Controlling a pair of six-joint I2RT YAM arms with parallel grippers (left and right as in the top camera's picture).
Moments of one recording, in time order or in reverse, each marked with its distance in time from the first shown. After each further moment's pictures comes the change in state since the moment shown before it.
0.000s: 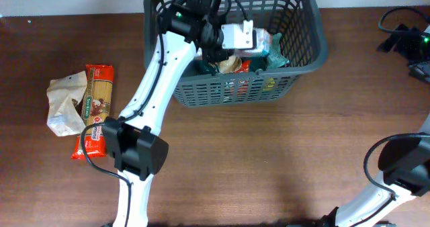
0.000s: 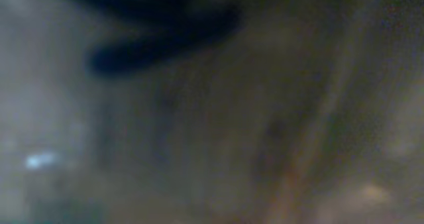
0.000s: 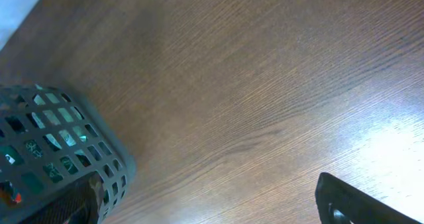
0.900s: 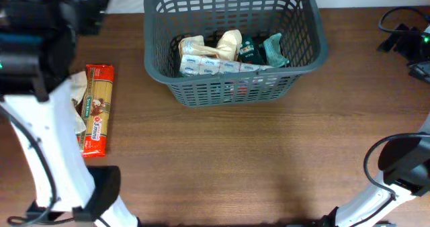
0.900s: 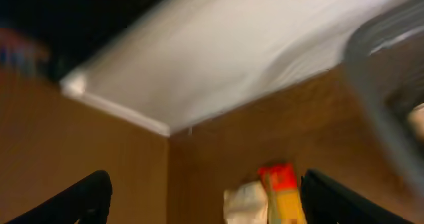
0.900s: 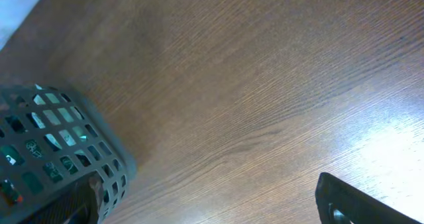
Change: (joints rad) left arm 0.415 -0.335 0.370 -0.233 -0.569 -0.638; right arm 0.000 0.000 0.000 0.000 0.000 0.000
